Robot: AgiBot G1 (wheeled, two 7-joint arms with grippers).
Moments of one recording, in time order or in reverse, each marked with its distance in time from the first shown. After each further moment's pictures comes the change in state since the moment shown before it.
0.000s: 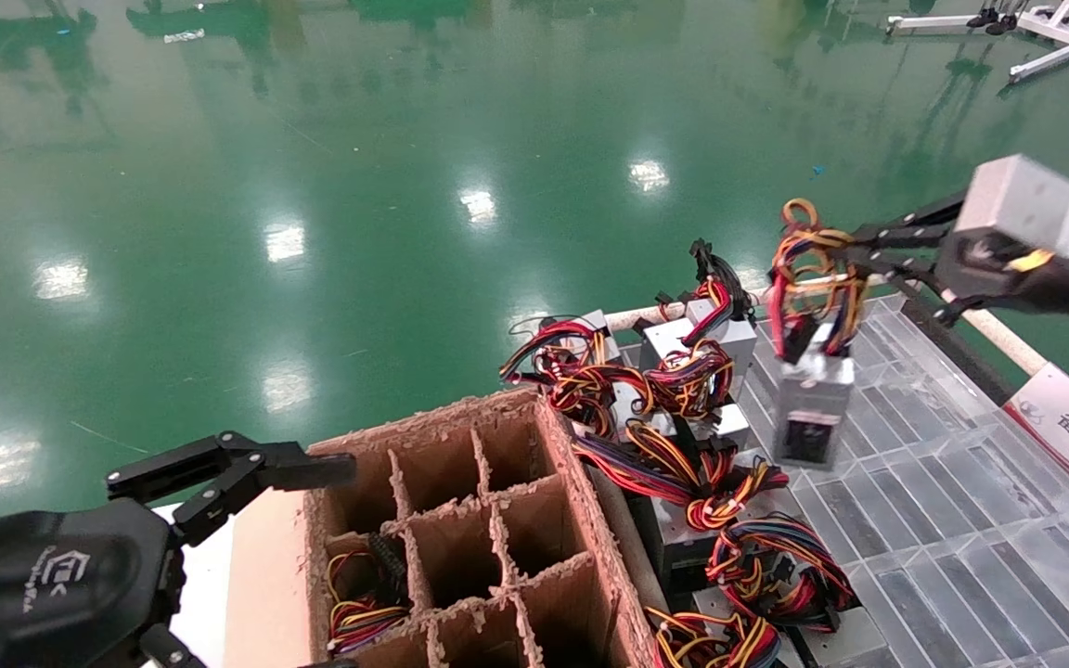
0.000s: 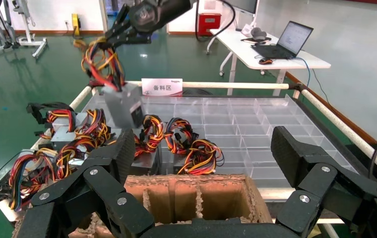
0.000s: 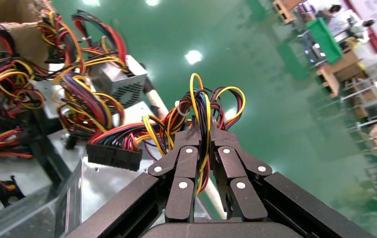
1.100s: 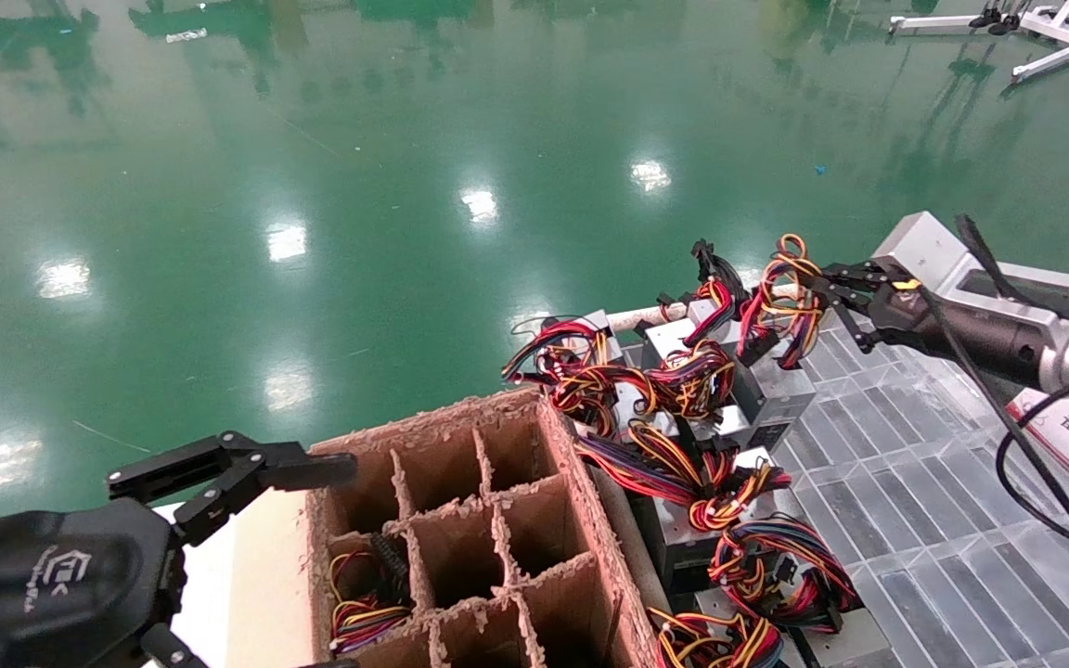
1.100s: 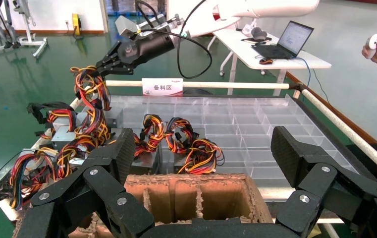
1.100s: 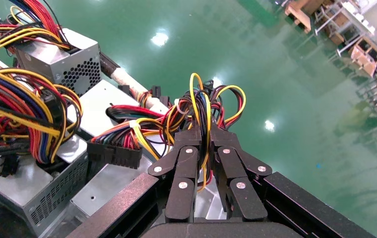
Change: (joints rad) left arm 0.000 0.000 0.000 0.000 0.000 0.000 0.000; right arm -0.192 -0.151 0.098 -0.213 0.149 0.239 -0.012
